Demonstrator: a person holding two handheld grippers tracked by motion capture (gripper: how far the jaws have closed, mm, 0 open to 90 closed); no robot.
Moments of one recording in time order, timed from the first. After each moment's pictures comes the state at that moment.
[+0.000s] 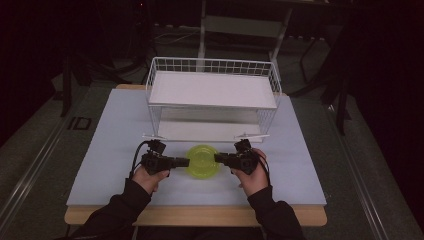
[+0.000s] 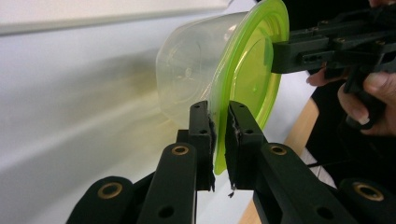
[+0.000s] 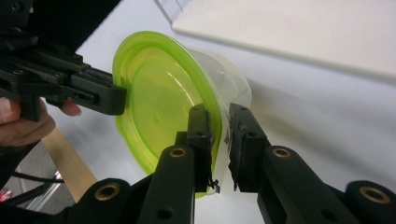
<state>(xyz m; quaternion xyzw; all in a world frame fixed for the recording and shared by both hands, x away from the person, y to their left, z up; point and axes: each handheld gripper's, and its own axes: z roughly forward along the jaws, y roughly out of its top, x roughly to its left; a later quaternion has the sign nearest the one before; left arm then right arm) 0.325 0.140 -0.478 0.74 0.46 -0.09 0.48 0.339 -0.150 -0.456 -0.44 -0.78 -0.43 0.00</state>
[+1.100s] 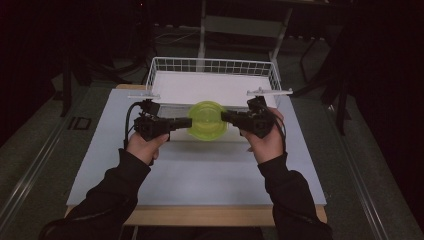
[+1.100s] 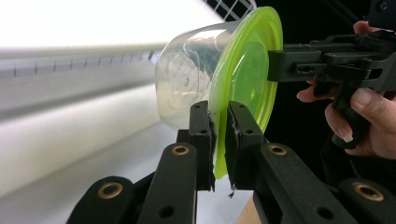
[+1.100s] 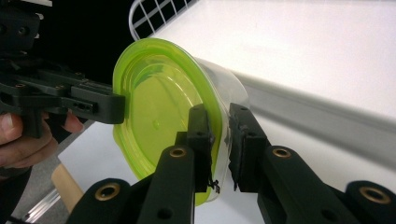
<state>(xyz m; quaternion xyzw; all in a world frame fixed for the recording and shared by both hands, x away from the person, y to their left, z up) 0.347 0.141 -0.351 0.70 0.44 -0.02 0.56 0.360 -0.150 -0.319 -0.41 -0.77 -0.49 -0.08</state>
